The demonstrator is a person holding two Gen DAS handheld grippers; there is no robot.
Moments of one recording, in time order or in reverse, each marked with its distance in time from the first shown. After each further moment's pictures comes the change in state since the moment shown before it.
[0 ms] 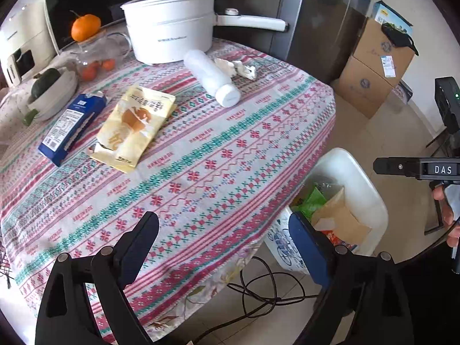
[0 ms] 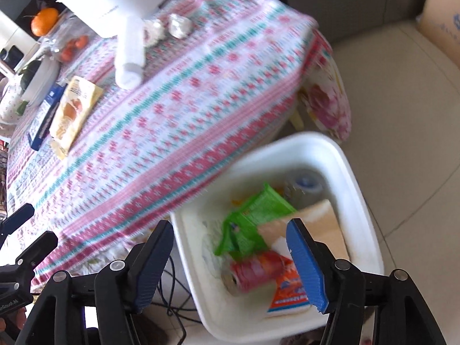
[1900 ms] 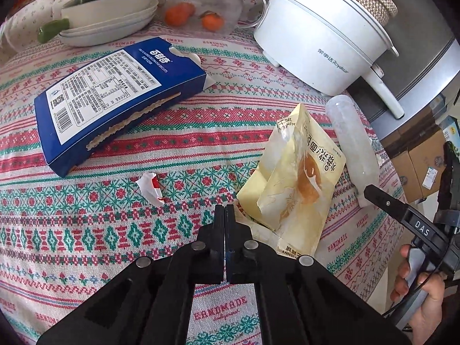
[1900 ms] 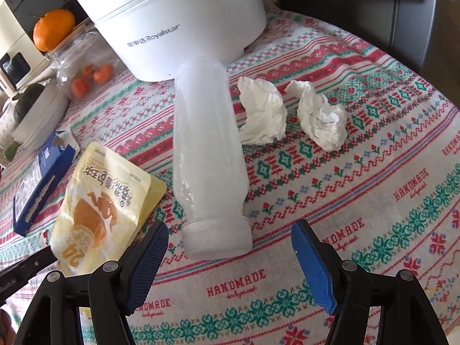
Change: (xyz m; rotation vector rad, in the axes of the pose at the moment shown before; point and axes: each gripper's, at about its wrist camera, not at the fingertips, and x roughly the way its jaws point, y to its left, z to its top) left arm 0.126 0.189 0.066 -0.475 0.013 -0.049; right arm 0.146 0.122 0.147 -0.126 -0.184 0.050
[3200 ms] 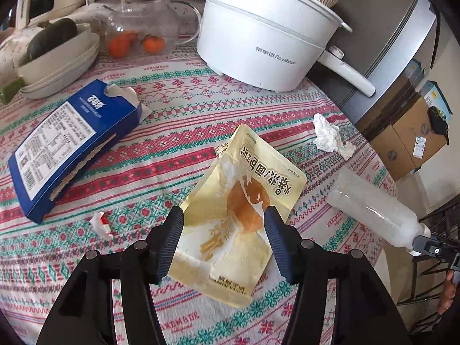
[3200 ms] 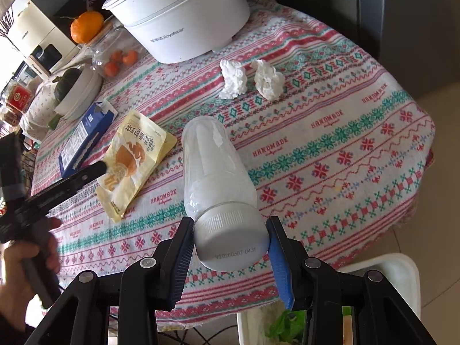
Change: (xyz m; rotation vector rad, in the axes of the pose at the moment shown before) left arm 0.002 -0.052 0.014 0.195 -0.031 -0.030; right arm -0.118 -0.045 -0.036 0.009 0.135 0.105
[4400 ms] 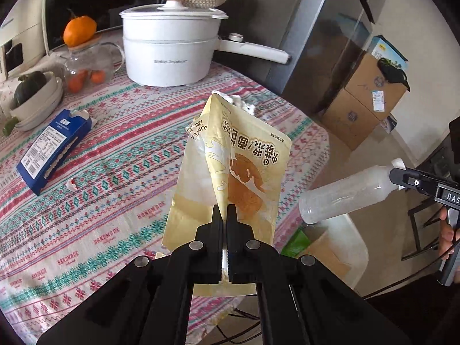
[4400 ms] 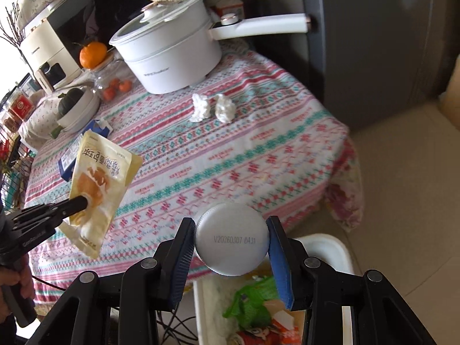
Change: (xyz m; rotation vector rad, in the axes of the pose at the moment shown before) left arm -0.105 -0.119 -0.083 0.226 -0.026 -0.098; right arm -0.101 -0.029 -0.057 -0.043 -0.170 -0.106
